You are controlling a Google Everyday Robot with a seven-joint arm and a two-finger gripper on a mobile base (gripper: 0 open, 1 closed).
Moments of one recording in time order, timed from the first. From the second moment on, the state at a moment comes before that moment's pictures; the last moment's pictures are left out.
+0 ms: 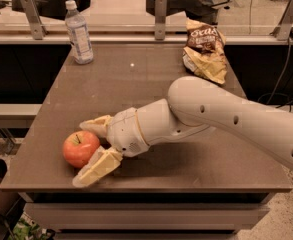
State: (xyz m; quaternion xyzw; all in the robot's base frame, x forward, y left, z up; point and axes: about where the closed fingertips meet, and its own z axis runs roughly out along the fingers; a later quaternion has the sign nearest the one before) arm 0.417 0.137 0.833 -0.62 0.56 0.40 0.37
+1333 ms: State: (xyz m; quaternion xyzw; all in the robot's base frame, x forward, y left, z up) arm 0.412 0.142 0.835 -0.63 0.55 0.40 0.37
